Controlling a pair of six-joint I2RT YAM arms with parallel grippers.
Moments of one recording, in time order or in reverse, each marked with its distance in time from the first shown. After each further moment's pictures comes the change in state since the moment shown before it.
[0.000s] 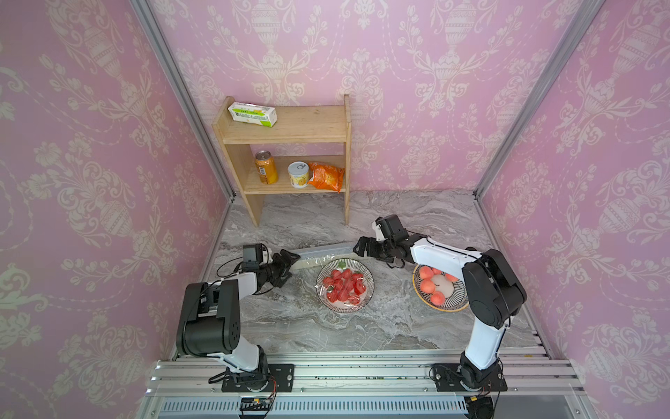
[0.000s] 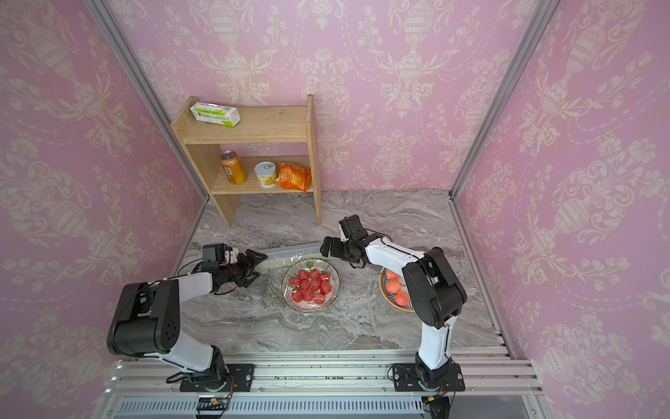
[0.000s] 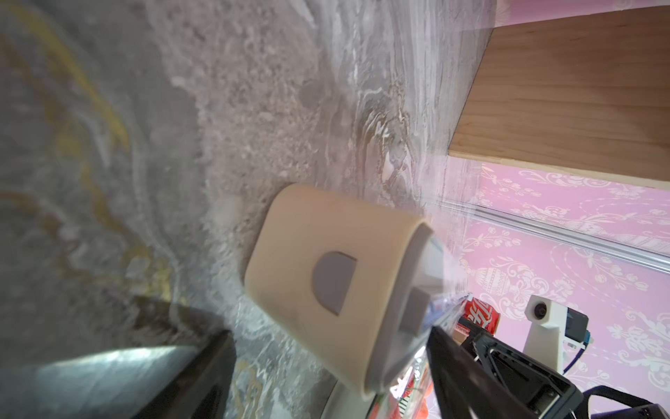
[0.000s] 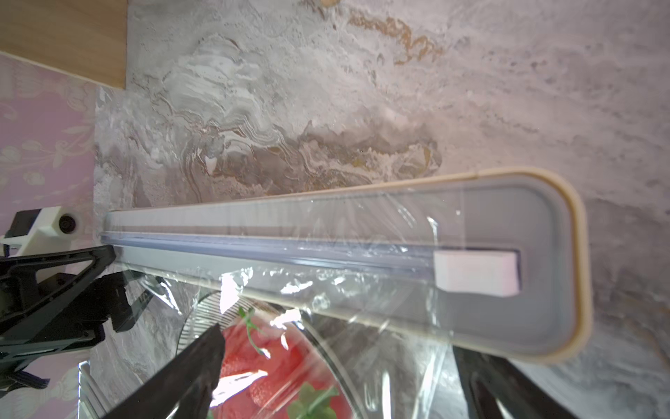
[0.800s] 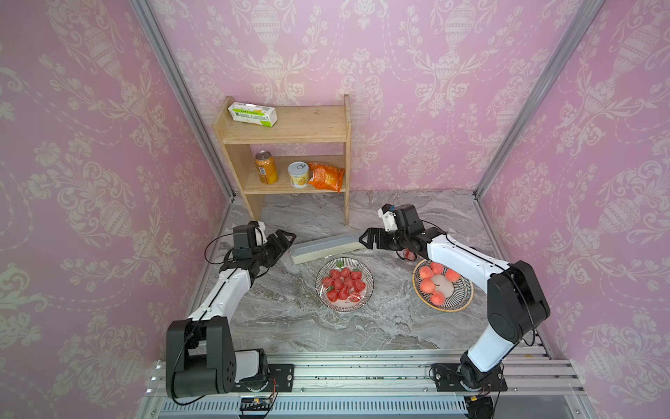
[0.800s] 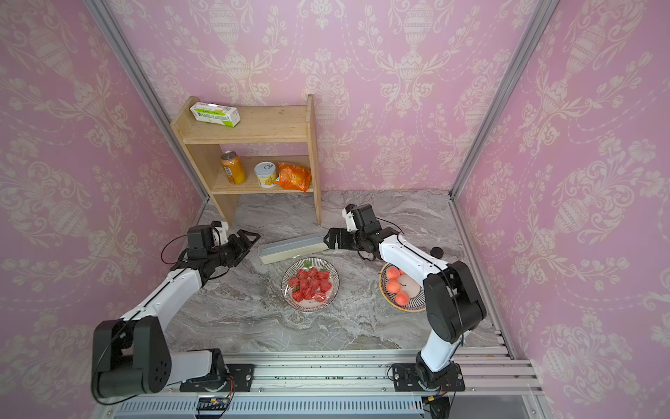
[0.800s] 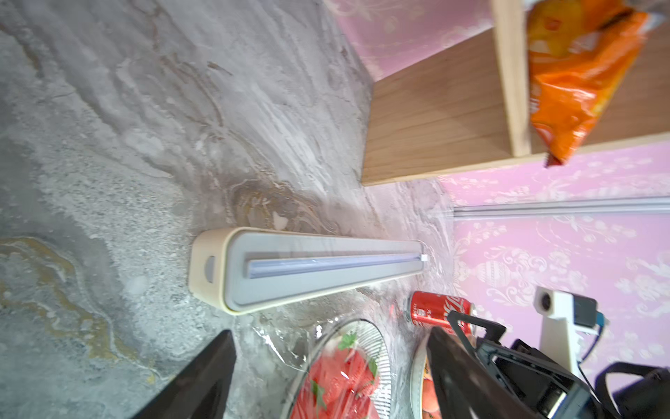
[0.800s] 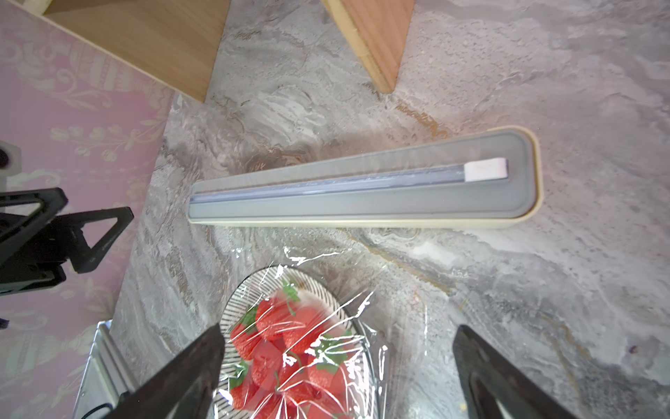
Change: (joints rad) left arm -0.053 -0.327 0.123 -0.213 -0.095 0.169; right arm -0.028 -0.175 -0.035 -0.043 -0.092 -0.172
